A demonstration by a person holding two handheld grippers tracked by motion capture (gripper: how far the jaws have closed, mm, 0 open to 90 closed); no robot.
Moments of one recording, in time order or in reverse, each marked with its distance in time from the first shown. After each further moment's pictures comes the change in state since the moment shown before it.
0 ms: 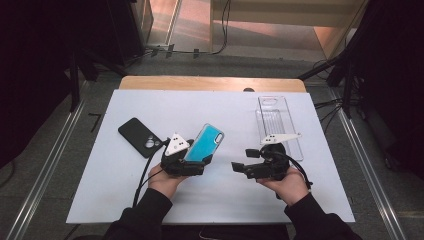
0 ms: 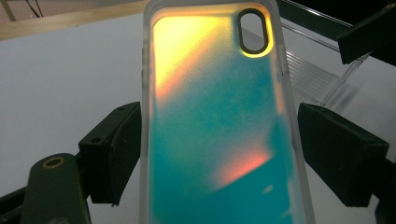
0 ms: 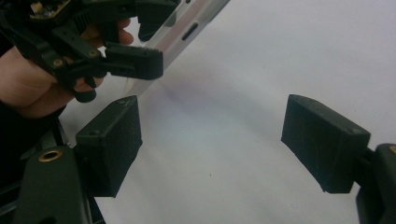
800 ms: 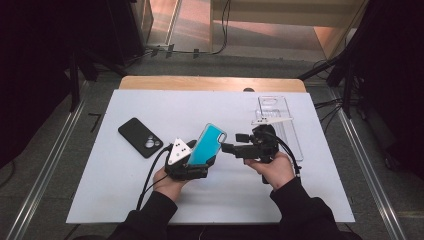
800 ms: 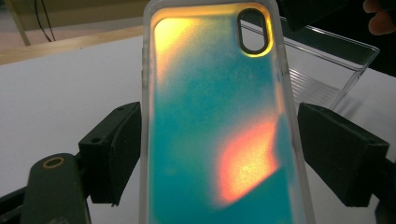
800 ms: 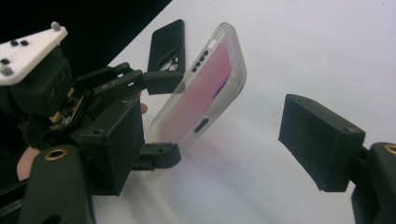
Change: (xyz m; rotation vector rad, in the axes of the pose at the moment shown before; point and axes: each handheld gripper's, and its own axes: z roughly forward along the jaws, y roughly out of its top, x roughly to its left) left arm -0.011 -0.010 0.005 -0.102 0.032 0.020; right arm 0.001 0.043 0.017 -0.064 0.028 0.092
